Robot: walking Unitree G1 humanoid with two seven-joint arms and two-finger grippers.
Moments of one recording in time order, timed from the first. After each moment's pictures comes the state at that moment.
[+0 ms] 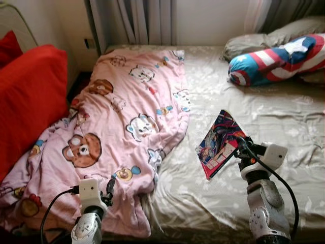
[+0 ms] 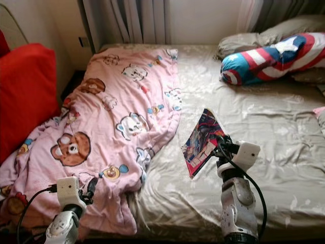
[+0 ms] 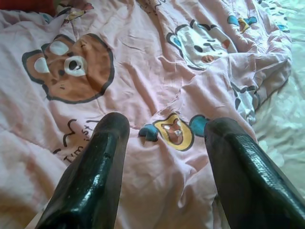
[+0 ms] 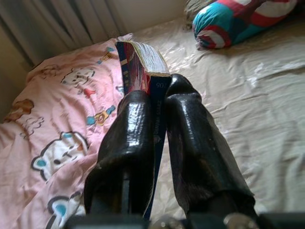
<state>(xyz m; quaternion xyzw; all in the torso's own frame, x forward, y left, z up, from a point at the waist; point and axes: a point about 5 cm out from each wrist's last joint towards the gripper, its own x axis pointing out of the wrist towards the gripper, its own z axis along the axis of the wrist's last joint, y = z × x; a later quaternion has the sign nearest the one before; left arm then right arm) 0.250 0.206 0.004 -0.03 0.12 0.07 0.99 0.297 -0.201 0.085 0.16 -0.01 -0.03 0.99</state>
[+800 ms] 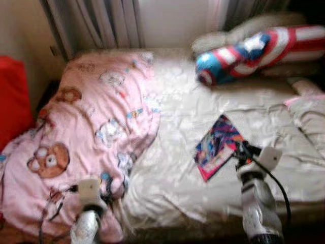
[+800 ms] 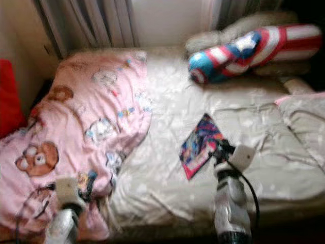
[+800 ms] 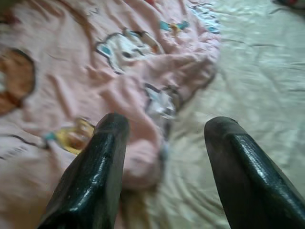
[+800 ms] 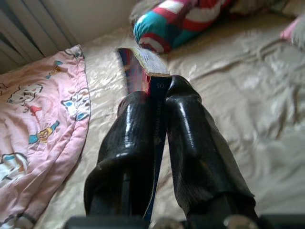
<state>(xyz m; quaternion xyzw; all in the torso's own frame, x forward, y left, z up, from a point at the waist) 0.251 0.202 0.007 -0.02 0.09 0.06 0.99 0.303 -0.192 0.080 0.18 0.01 -0.06 0.98</state>
